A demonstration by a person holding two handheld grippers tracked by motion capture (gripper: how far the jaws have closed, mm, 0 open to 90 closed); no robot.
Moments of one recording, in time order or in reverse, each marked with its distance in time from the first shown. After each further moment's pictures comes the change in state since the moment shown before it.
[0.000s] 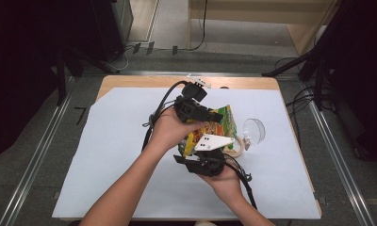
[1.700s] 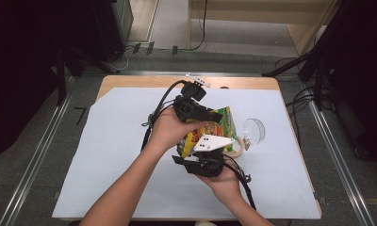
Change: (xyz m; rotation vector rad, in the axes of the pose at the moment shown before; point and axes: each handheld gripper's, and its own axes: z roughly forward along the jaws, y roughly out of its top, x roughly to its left) left arm 0.001 0.001 -0.002 0.005 -0.011 -0.020; right arm 0.005 0.002 -0.001 -0.011 0.011 0.012
